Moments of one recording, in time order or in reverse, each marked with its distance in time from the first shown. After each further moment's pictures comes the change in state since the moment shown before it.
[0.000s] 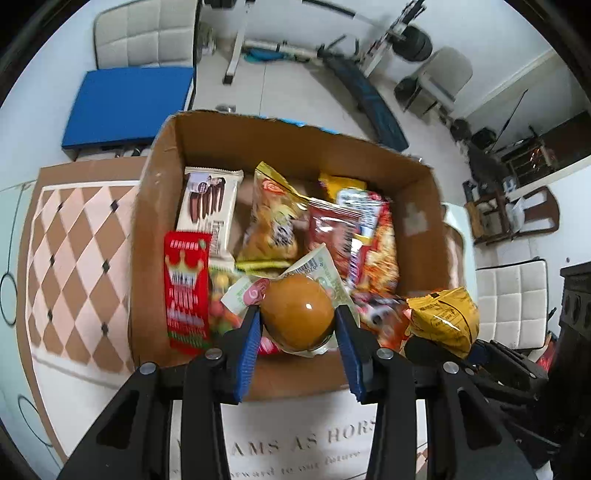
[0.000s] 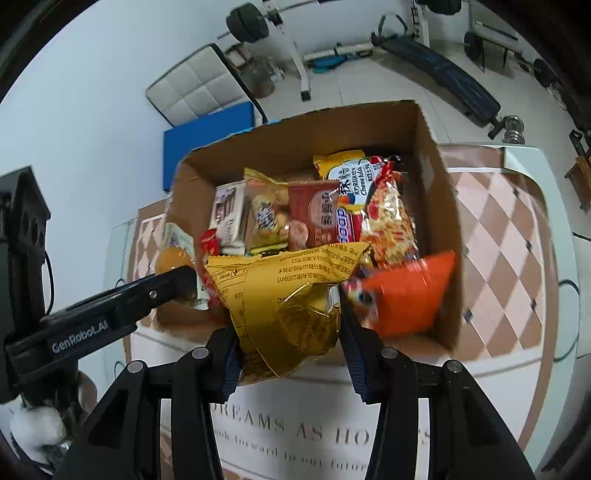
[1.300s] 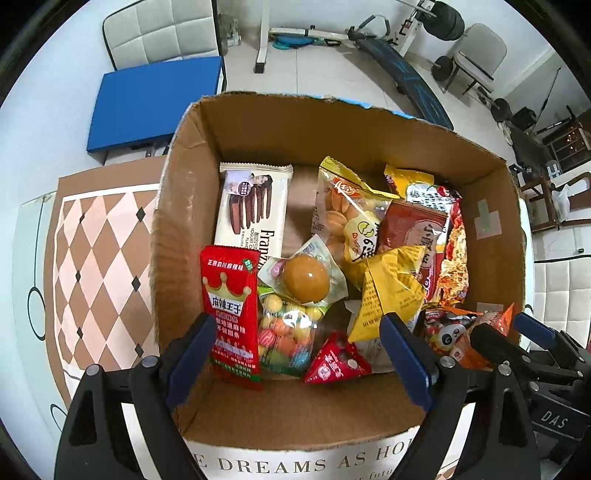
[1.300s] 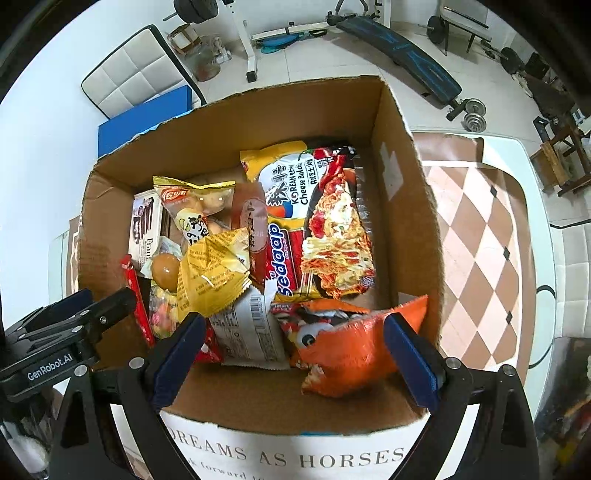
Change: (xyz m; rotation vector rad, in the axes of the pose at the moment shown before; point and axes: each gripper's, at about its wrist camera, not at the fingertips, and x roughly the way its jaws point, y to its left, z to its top) left arm 0.019 0.032 0.011 0.023 0.038 0.197; right arm 0.051 -0.026 0.036 0.058 0.073 -0.210
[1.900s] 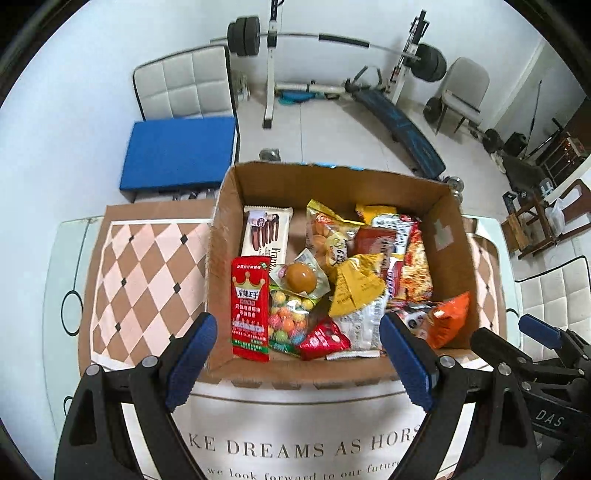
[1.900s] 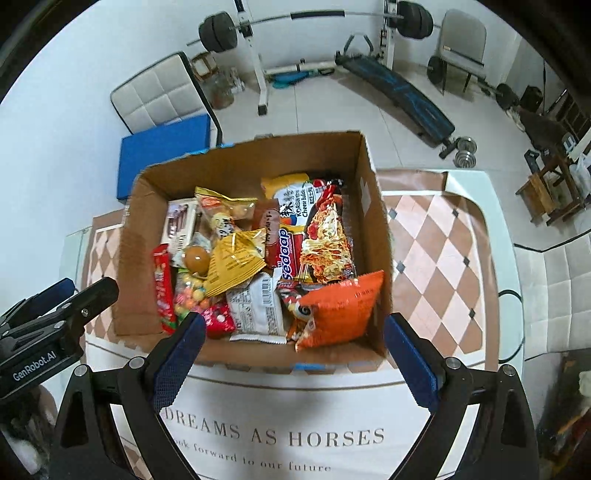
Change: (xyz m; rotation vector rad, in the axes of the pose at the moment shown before) left arm -0.102 -0.018 -0.059 0.013 -0.239 0.038; right arm -0.094 0.006 -0.053 -0.068 -0.164 -0.011
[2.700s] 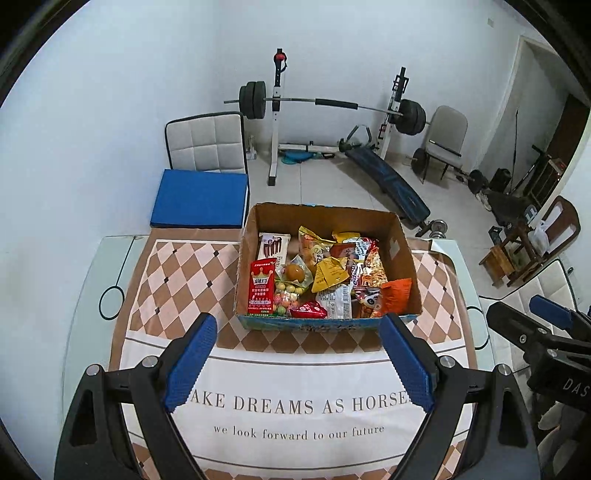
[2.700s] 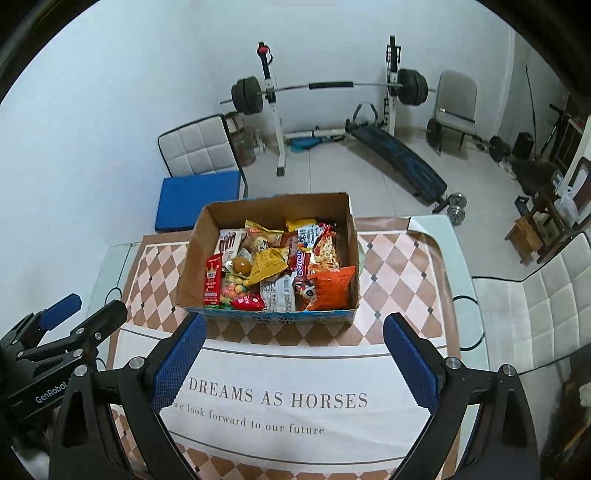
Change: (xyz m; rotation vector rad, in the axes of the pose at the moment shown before) left arm -0.156 -0.015 -0.100 -0.003 -0.244 0.015; right arm -0.182 0.003 -0.109 -0.063 -0.271 0.023
